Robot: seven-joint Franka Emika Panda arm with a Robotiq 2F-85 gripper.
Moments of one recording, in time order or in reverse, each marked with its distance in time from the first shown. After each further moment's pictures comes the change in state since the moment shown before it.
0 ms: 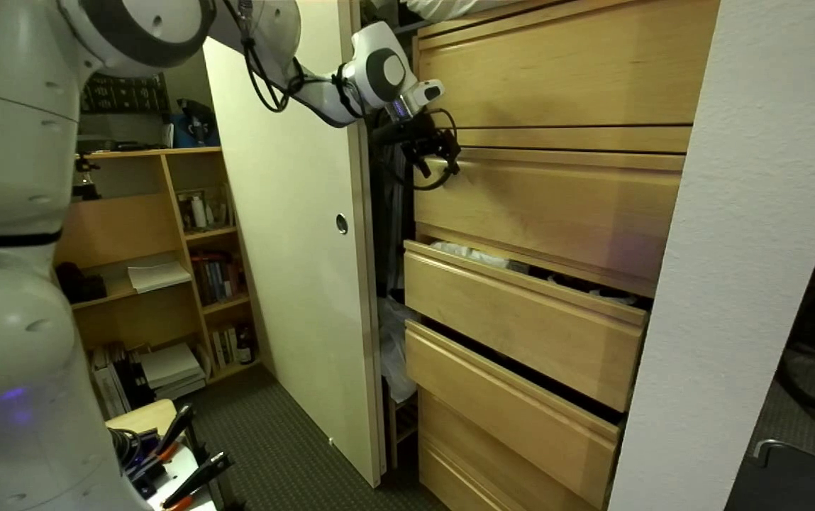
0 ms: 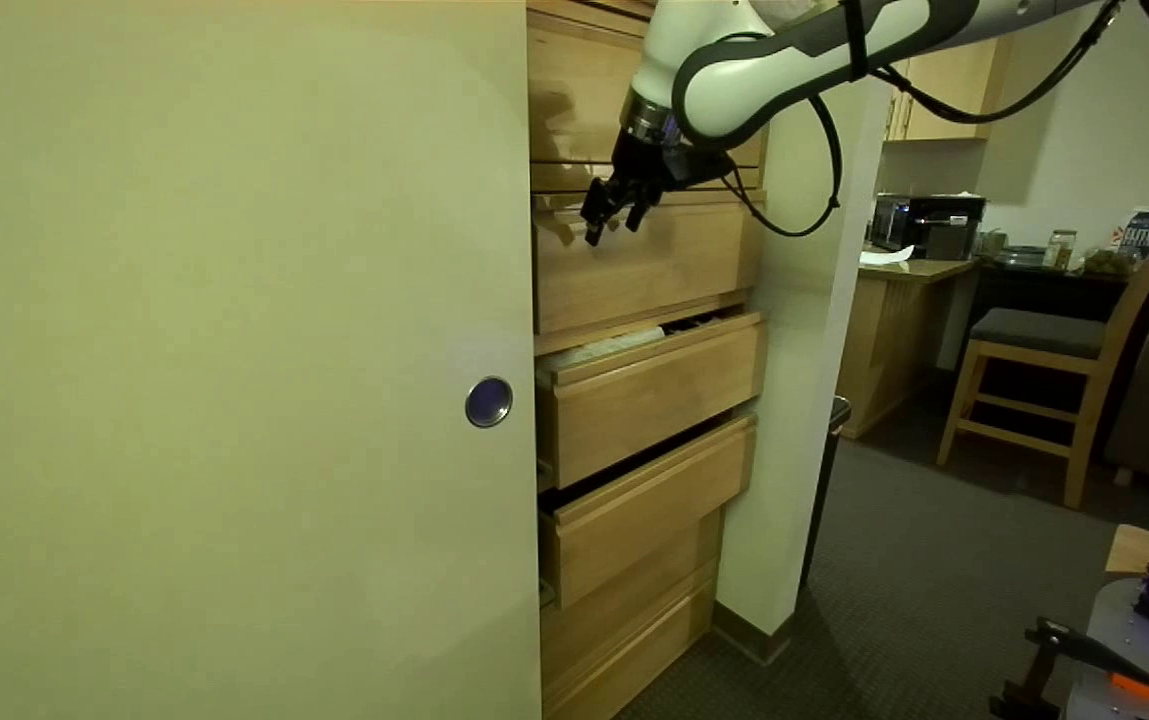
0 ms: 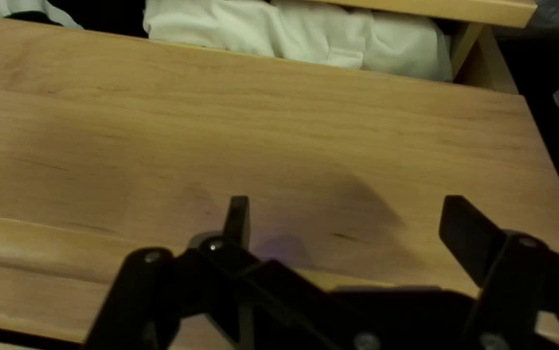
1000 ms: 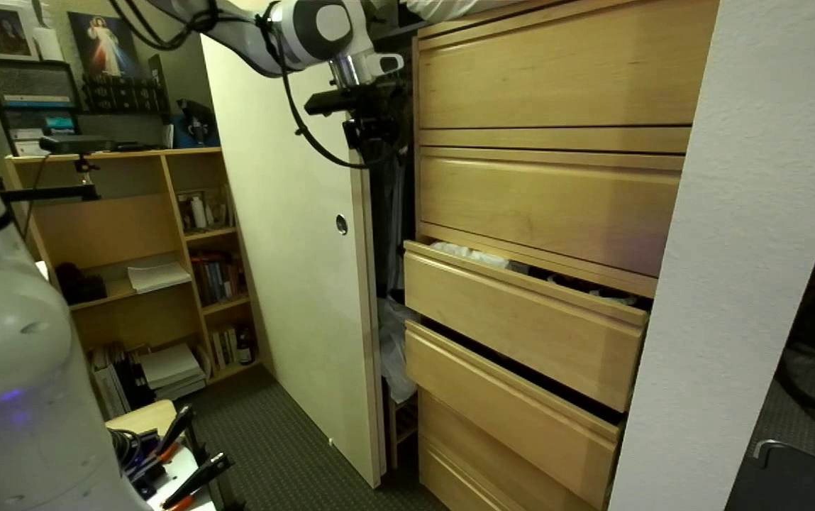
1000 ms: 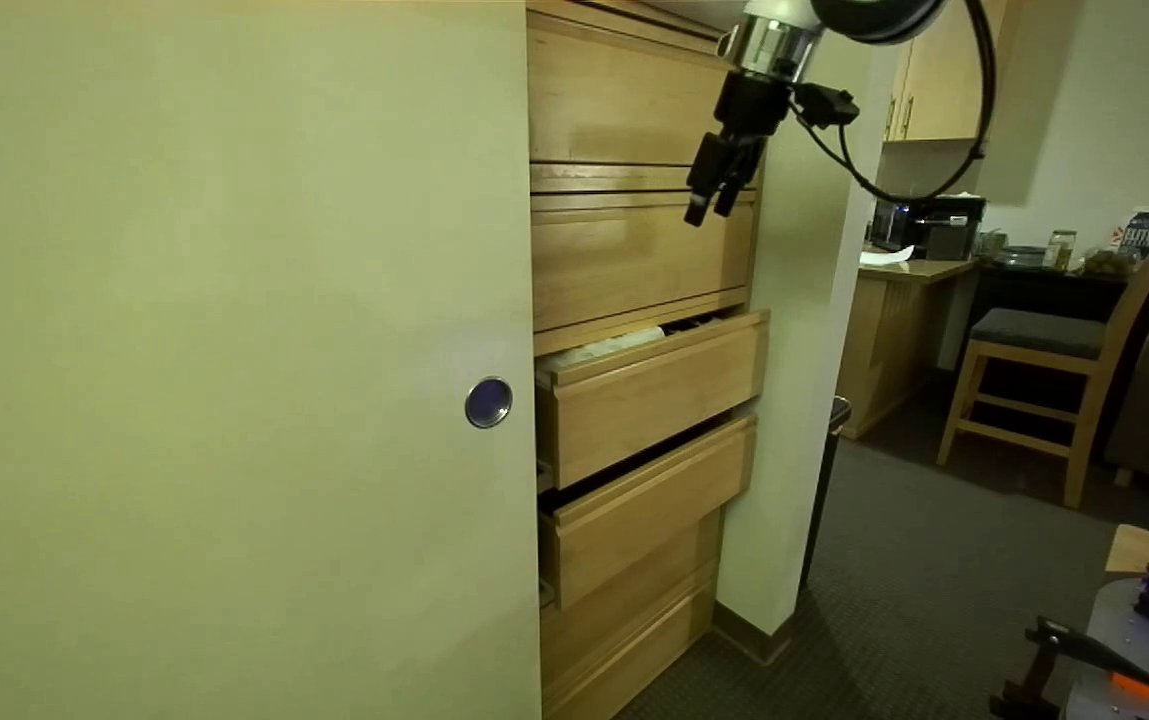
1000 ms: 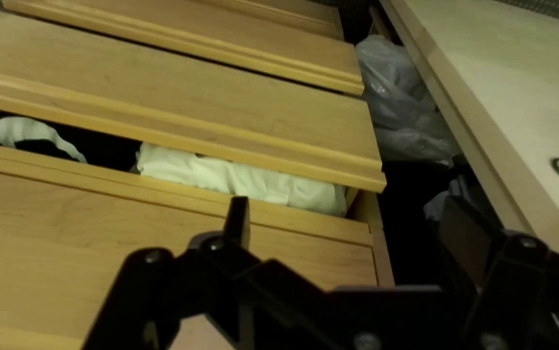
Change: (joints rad) arm -0.021 -0.467 0.030 -0.427 0.255 -0.187 -0.271
